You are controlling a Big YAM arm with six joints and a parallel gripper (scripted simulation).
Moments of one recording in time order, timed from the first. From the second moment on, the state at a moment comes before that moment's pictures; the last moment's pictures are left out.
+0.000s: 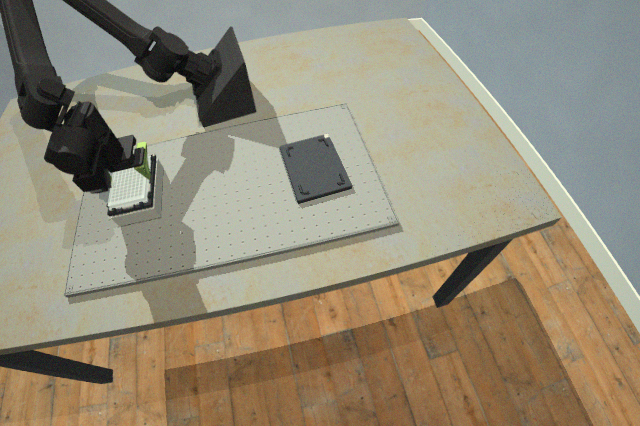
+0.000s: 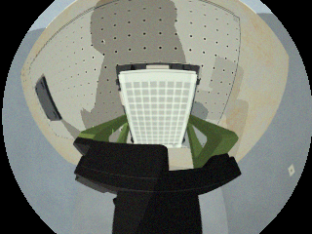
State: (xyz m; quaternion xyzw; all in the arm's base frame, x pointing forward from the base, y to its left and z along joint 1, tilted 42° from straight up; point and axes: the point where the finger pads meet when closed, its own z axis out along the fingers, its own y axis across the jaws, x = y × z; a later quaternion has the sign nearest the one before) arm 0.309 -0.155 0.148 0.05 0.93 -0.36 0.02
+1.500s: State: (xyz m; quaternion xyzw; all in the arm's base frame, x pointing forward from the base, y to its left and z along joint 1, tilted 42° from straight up) arm 0.312 -0.114 0.194 0.04 0.93 -0.36 0.02
